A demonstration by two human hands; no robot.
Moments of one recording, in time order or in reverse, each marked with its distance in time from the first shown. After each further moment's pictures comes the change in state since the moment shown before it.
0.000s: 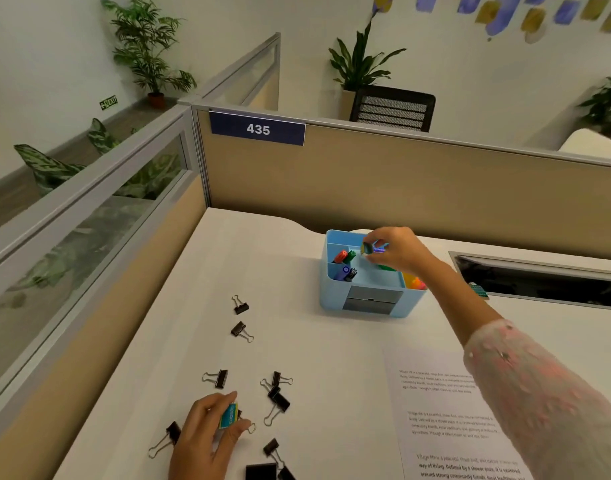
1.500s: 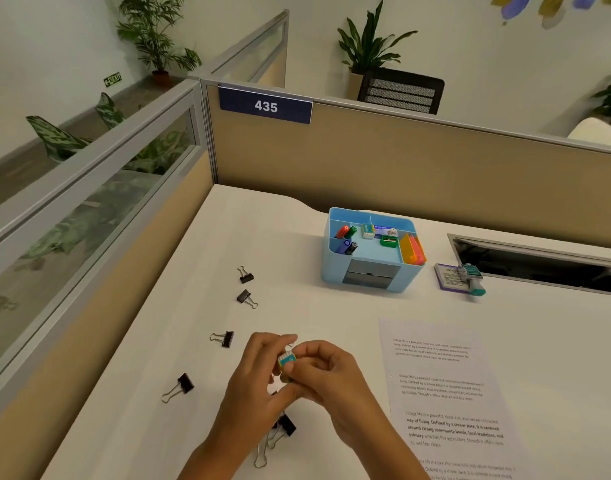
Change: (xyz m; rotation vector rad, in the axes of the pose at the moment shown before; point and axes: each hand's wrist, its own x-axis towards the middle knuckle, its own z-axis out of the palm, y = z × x) left_hand 0.002 0.078 0.010 -0.054 -0.179 0.191; right_hand -0.220 -0.174 0.075 1.407 -0.208 0.505
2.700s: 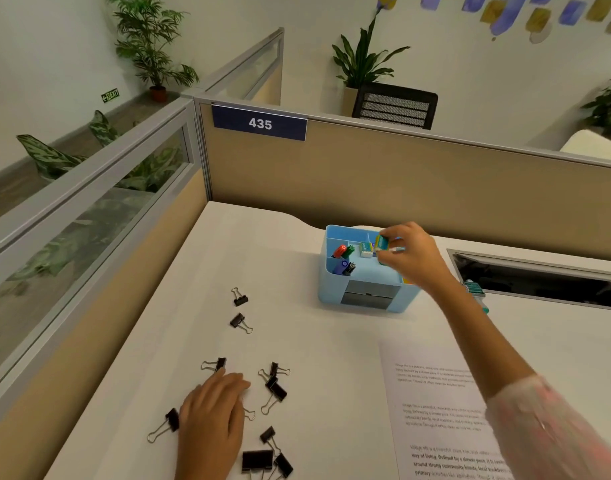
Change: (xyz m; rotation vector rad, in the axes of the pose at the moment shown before) left_hand -0.011 -0.084 0.001 0.544 0.140 -0.085; right_hand 0.146 -0.143 -0.133 -1.087 0.433 -0.530
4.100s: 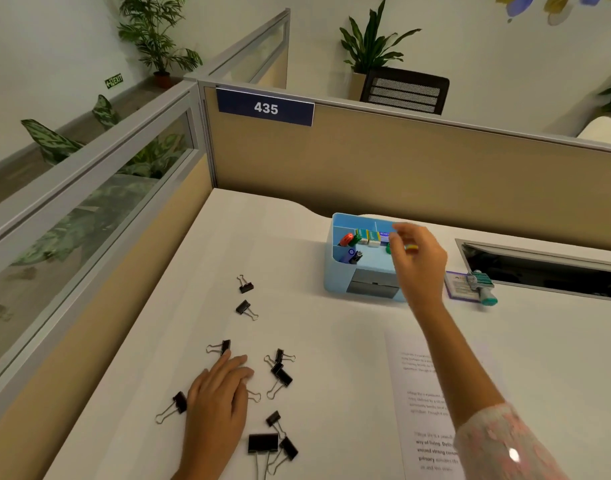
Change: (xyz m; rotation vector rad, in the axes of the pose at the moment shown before) left_hand 0.000 -0.004 0.006 -0.080 0.026 -0.011; right_hand -0.034 0.000 0.036 0.257 0.493 -0.150
